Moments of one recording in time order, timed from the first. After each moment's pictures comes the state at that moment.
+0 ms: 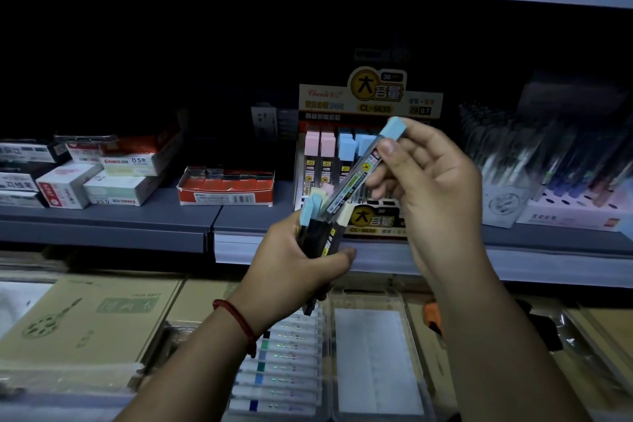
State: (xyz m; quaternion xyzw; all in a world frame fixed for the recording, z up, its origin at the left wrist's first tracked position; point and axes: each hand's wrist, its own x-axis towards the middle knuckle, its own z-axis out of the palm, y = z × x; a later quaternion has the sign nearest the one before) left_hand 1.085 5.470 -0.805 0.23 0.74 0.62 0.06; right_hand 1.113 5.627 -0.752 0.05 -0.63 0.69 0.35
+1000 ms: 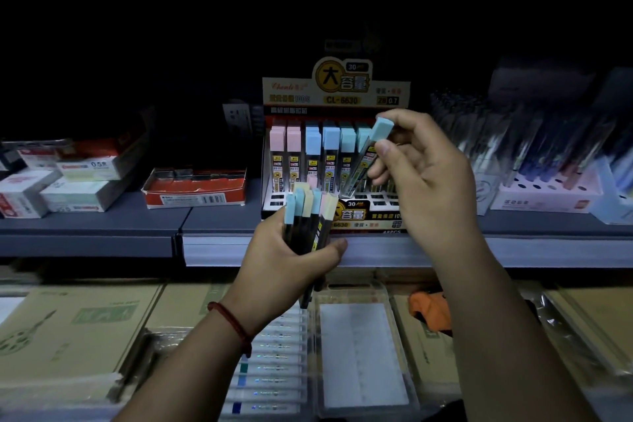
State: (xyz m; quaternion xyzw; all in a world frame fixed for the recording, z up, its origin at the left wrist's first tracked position) left_hand 1.088 5.495 -0.811 0.24 0.72 0.65 0.07; right_hand 1.117 5.672 -0.759 0.06 -0.78 0.49 0.39
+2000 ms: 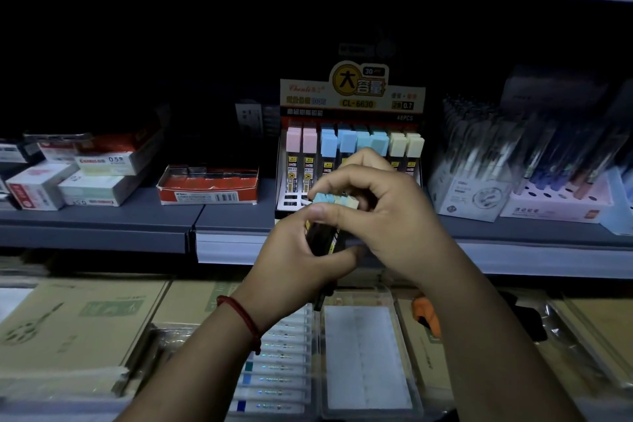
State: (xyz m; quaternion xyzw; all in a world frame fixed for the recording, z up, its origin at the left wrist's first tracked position) left_hand 1.082 5.494 -0.810 0.31 0.72 0.61 0.06; right_hand 1.131 5.625 -0.749 0.11 -0.84 0.50 0.19
